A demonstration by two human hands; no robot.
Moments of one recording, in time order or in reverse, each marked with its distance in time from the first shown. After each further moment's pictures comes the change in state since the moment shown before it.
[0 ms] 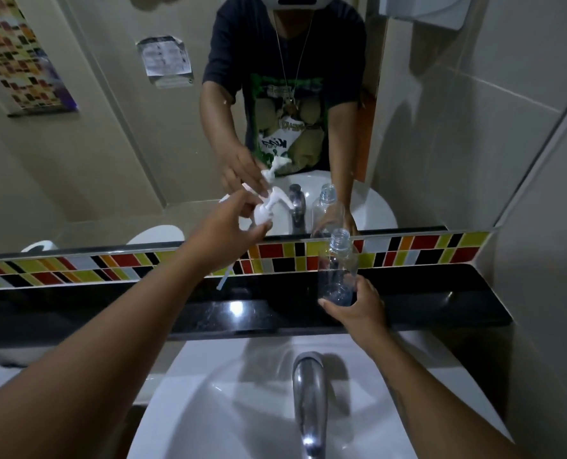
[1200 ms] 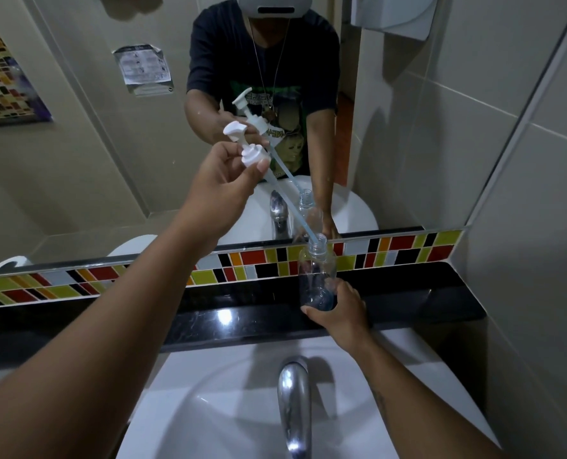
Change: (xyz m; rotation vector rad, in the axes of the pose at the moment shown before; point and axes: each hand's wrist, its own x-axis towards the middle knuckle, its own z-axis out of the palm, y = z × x) left_hand 0.021 0.071 -0.011 -0.727 0.135 0.033; right_hand 0.000 0.004 0.000 -0.018 -0.026 -0.049
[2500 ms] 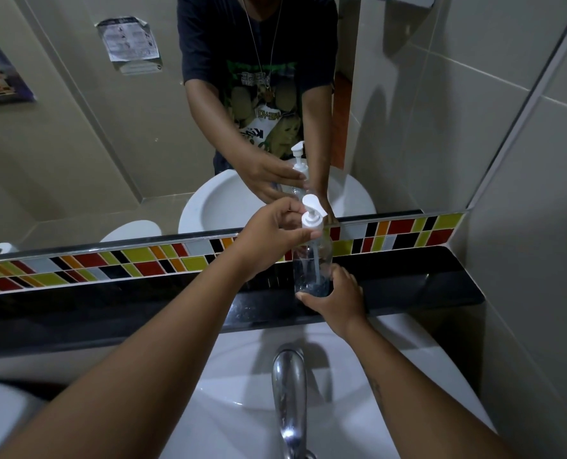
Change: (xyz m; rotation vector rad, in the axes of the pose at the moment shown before) left_hand -0.014 -0.089 0.049 0.159 -0.328 -0.193; right_hand 0.002 0.003 0.003 -0.034 0.035 -0.050
